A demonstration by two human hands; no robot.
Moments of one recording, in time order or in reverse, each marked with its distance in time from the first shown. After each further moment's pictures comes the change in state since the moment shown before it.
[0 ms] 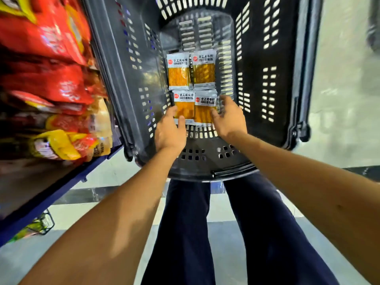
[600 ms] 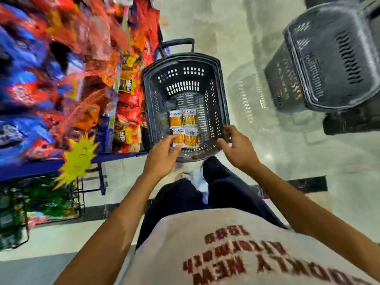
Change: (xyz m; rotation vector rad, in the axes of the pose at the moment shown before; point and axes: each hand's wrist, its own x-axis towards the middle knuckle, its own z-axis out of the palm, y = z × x) left_hand -0.299 0.069 -0.185 0.028 -0.036 0.464; right_hand -0.333 -0.052 -0.194 -0.043 0.172 -0.349
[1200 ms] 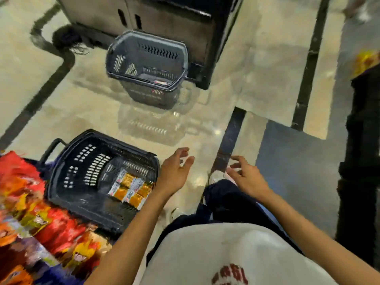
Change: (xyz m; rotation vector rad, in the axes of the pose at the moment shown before) left_hand -0.082 0.136 0.109 0.197 -0.711 0.634; right_hand -0.276 0.079 0.035 0.519 0.652 0.674
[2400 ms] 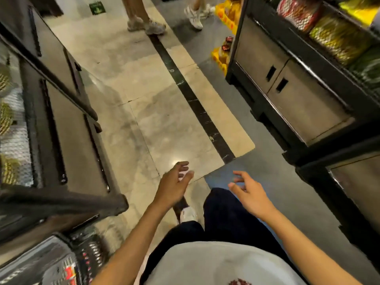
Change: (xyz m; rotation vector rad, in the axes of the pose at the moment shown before) left_hand 0.493 0.444 0.319 0.356 -0.649 0.298; right_hand 0.287 0.177 -0.447 0.576 0.566 0.485
